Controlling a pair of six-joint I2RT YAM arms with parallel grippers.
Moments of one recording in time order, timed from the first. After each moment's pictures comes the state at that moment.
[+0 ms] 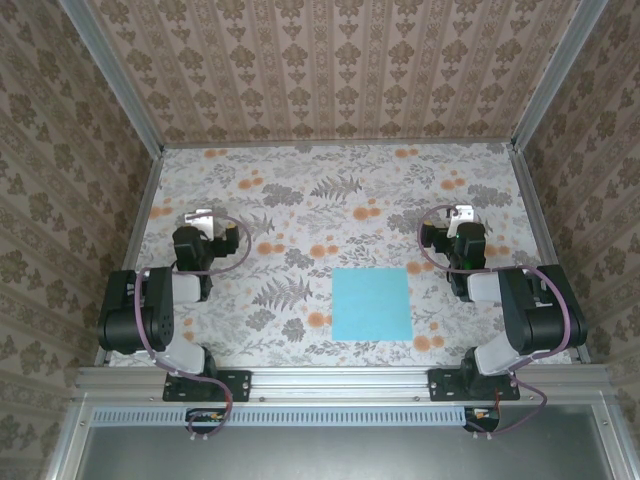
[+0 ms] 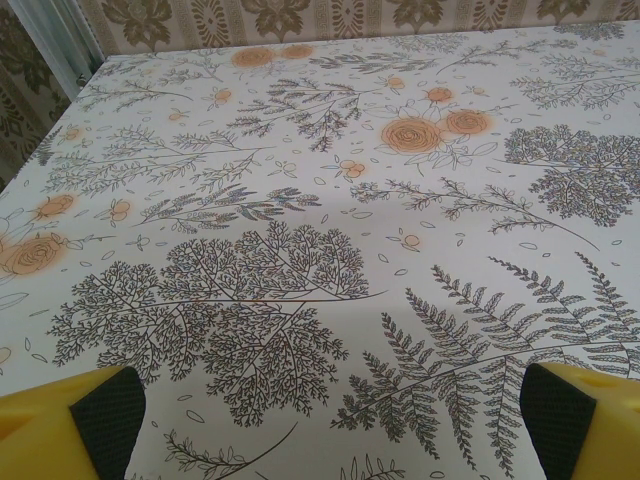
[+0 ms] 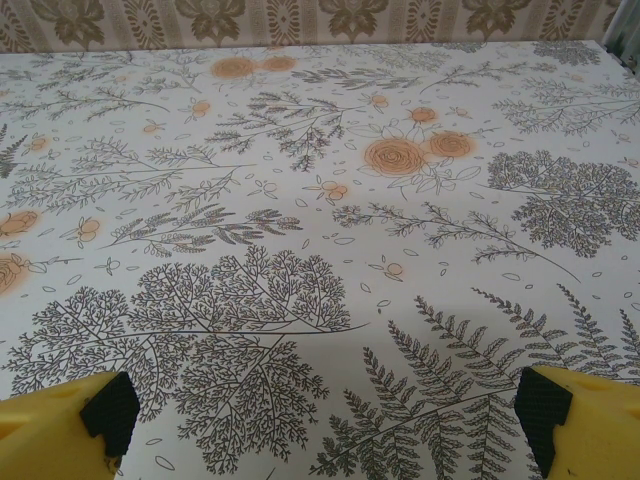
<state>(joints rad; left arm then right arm) 0.01 1.54 0.39 0.77 0.05 0.07 0.01 1.53 0.39 0.75 0.10 0.03</state>
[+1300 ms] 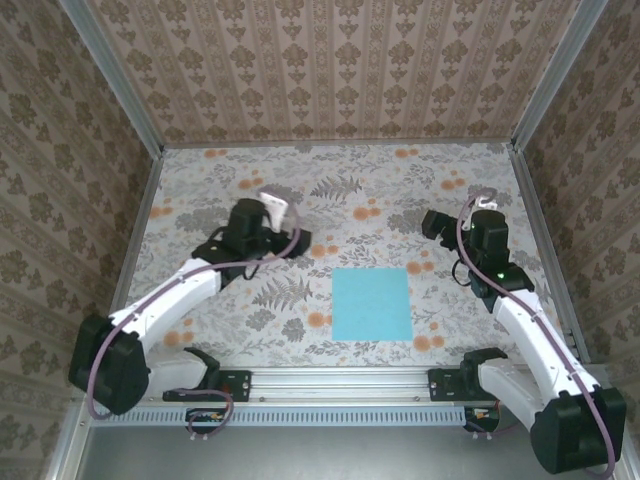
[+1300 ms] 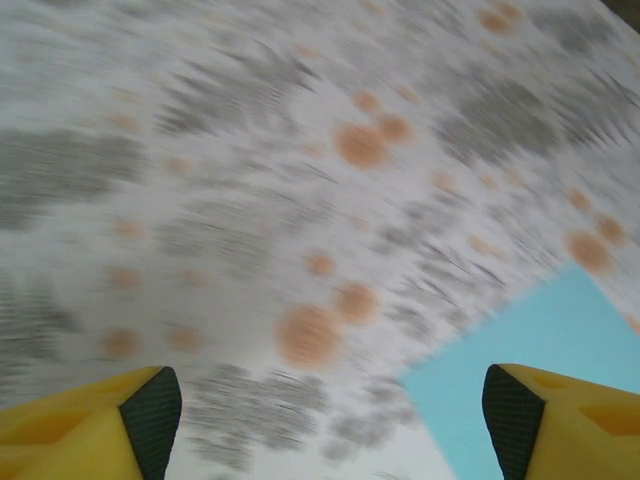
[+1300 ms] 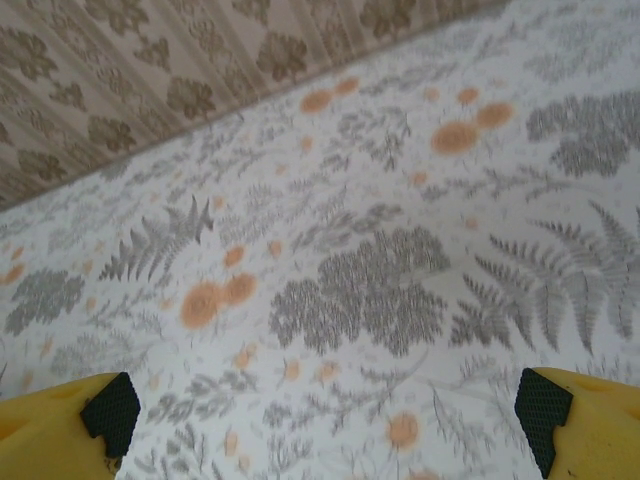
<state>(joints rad) -0.64 1.25 0.83 -0.22 0.16 -0.16 0.10 0.90 0.65 -0.25 0.05 0.44</state>
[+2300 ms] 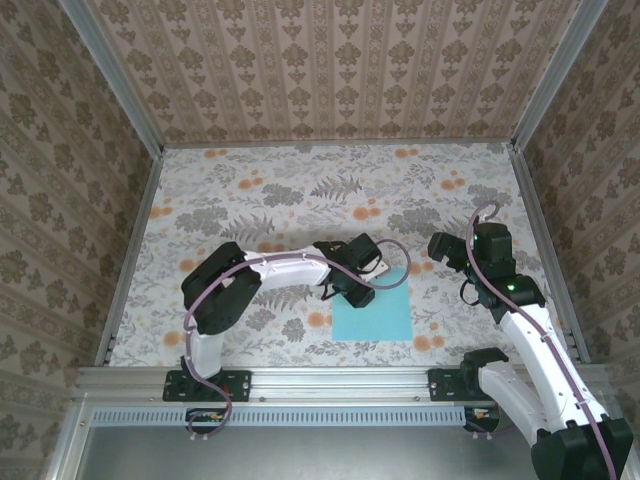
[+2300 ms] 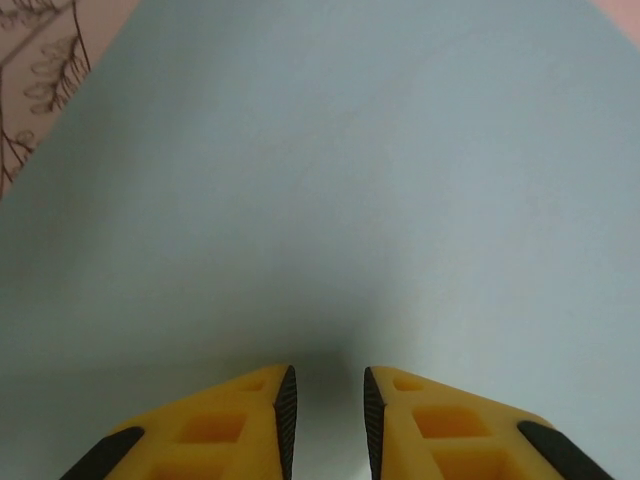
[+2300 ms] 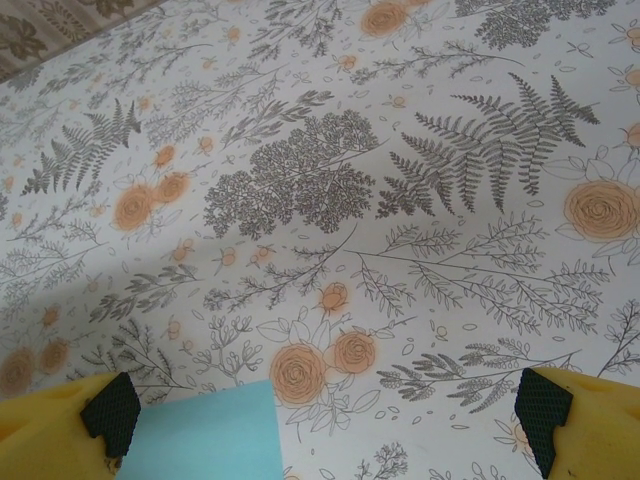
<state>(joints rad) -1.05 1.94 1.26 -0.52 0.15 -0.09 0.10 0.79 0.66 -0.56 0.08 0.45</state>
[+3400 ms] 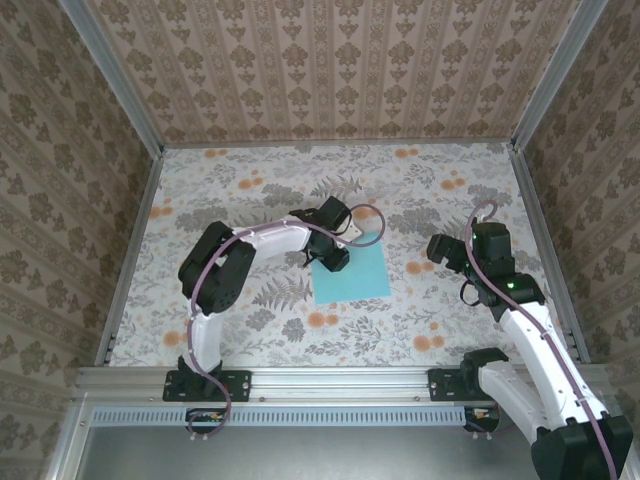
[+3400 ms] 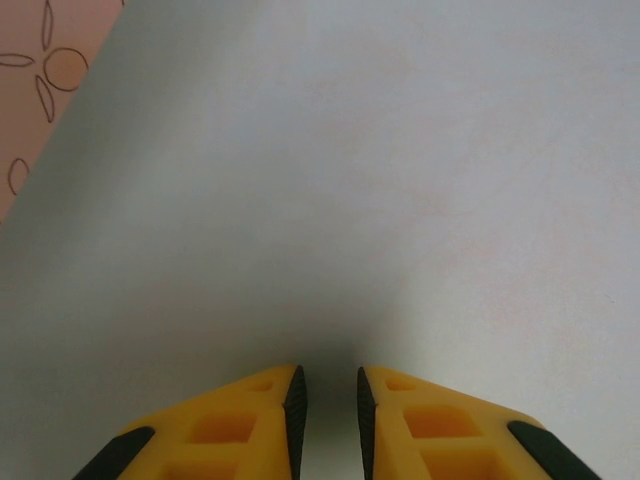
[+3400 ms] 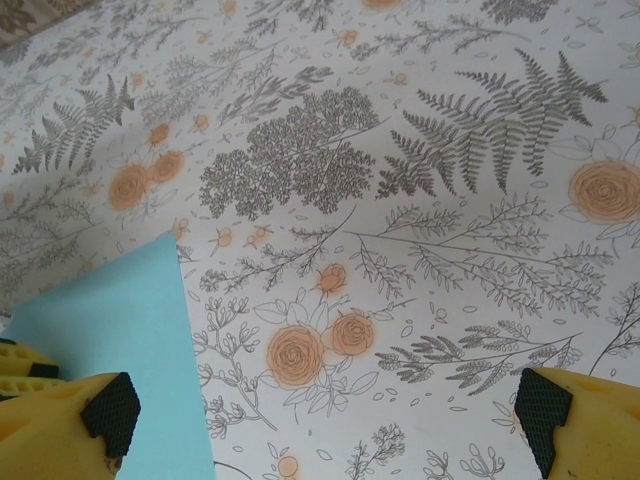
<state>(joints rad) -0.78 2.01 1.36 -0.55 0.15 0.14 0.10 0.81 0.67 -0.59 0.06 0.44</state>
